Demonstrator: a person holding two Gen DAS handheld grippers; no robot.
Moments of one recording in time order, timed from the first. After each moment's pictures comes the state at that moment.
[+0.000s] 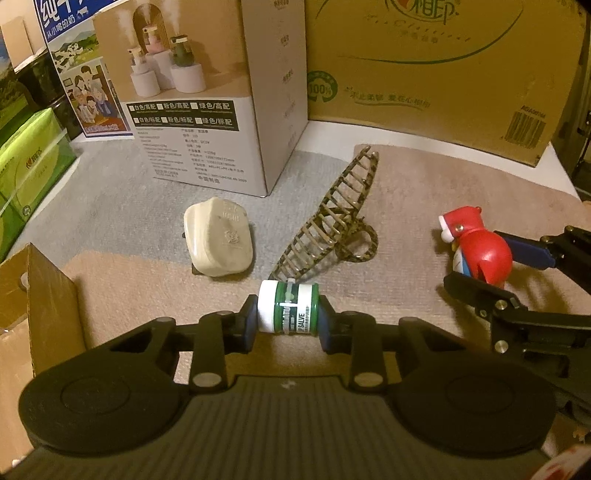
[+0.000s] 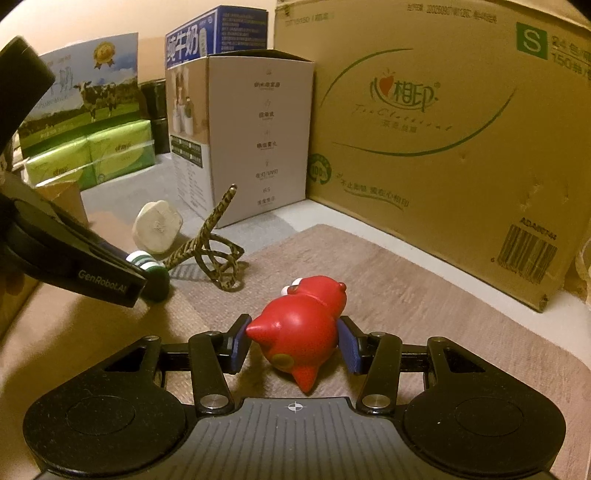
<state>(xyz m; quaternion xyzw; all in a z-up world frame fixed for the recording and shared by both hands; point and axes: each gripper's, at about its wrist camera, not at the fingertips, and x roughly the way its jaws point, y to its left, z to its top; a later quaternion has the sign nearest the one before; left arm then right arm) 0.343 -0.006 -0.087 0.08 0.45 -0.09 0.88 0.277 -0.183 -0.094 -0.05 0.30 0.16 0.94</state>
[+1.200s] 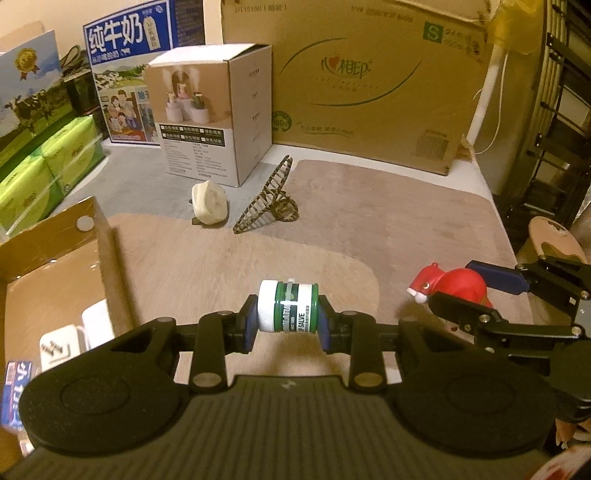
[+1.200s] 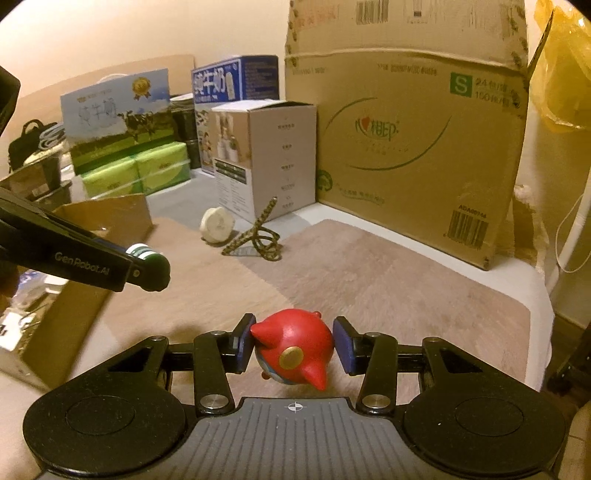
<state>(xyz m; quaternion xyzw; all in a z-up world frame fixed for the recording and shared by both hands) 0.194 -0.012 -0.005 0.04 0.42 -0.11 0.90 0.138 -0.203 -0.028 -0.02 0.29 0.18 0.94</state>
